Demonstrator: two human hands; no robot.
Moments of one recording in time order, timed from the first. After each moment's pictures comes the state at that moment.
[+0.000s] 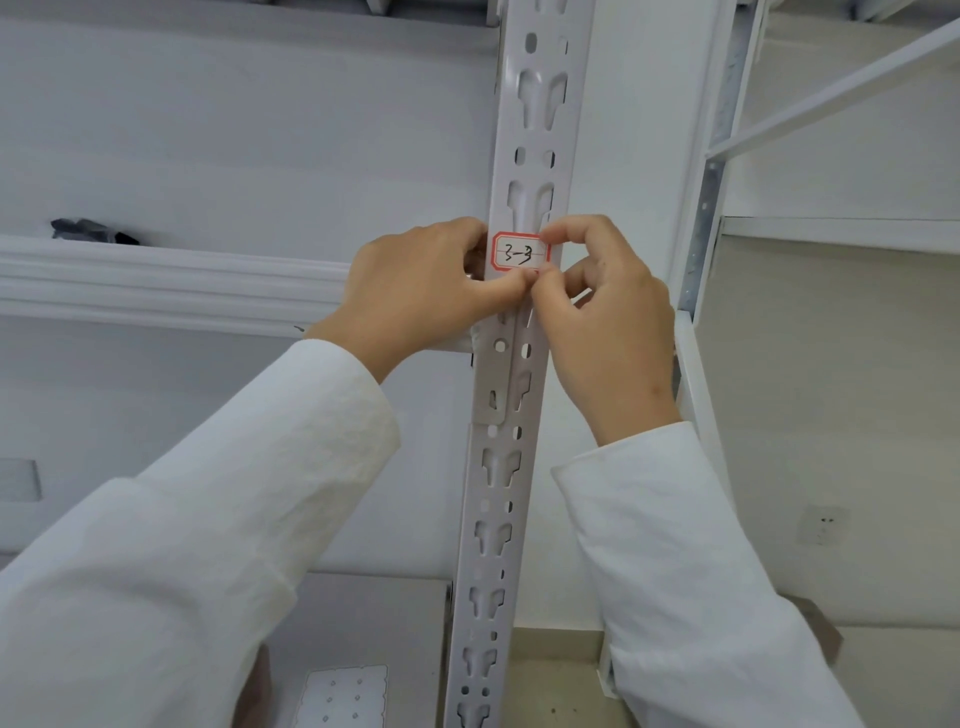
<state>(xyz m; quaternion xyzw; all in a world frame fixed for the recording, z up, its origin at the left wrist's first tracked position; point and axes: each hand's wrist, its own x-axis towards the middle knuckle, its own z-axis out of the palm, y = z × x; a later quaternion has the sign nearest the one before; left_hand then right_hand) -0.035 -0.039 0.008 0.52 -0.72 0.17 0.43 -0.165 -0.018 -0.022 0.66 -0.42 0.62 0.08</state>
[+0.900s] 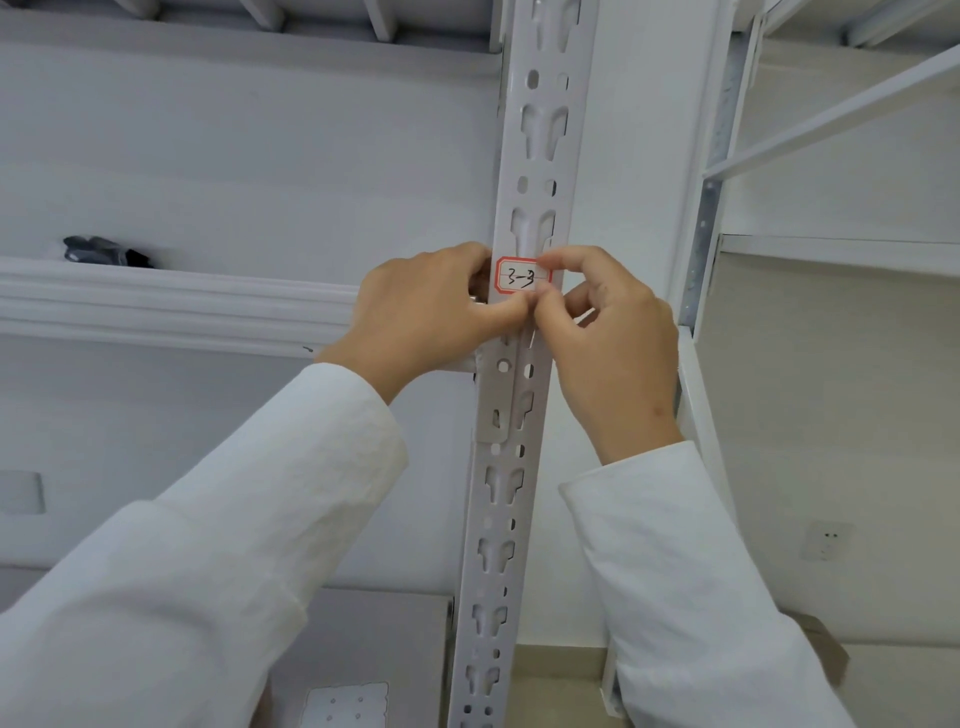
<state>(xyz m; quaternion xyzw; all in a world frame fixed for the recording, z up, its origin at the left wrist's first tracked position) -0.035 -0.038 0.008 0.52 -0.72 0.17 0.43 -0.167 -0.022 -0.020 0.65 -0.41 0.63 0.09</state>
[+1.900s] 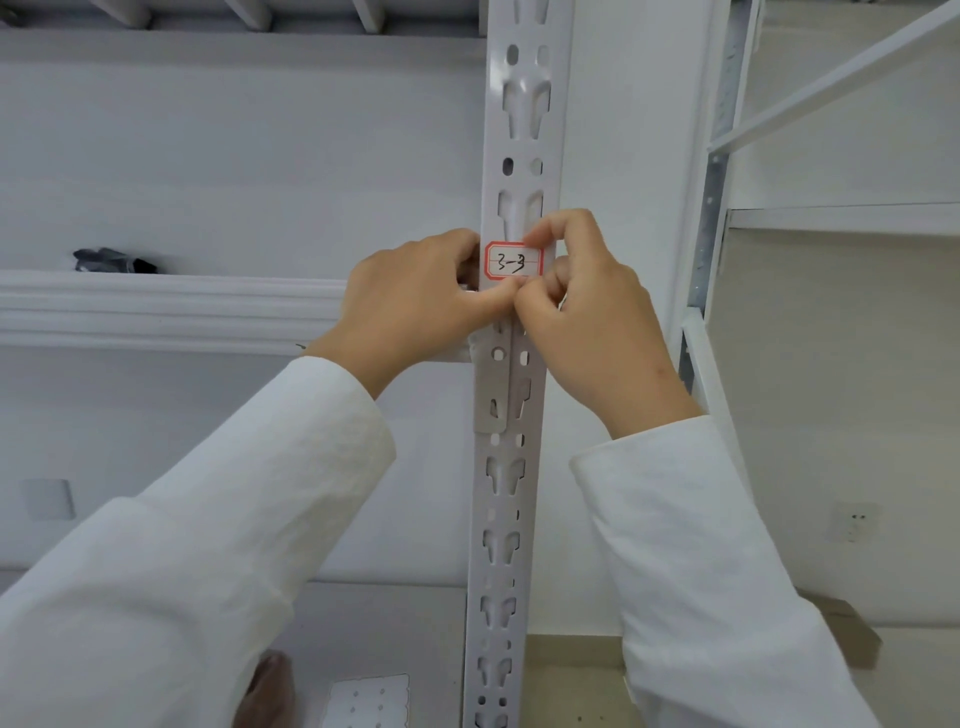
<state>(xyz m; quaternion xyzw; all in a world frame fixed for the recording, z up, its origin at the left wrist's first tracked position) -0.036 -0.040 0.008 0.54 -0.72 0.18 0.41 -0.172 -0.024 -0.012 0.72 -0.41 0.55 0.06</state>
